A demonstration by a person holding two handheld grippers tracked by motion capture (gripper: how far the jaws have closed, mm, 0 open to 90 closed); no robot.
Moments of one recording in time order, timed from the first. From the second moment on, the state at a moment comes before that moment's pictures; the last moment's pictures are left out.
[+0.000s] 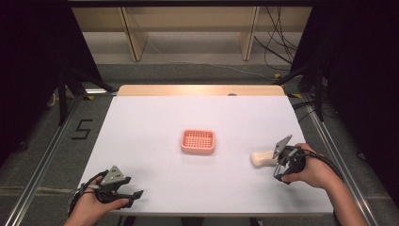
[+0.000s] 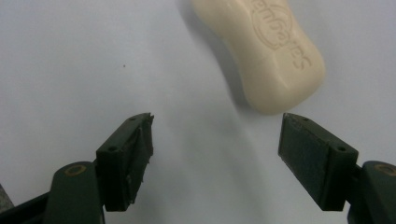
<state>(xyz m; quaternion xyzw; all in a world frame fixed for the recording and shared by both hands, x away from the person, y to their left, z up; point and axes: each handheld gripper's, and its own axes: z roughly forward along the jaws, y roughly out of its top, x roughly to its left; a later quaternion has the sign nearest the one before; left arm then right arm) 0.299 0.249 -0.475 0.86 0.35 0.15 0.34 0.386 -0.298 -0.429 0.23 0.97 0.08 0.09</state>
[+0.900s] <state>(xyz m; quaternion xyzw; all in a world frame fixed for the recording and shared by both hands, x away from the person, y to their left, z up) 0.297 0.248 -0.476 0.85 0.37 0.14 0.34 0.441 -0.273 -0.427 0.17 0.98 0.06 0.06</state>
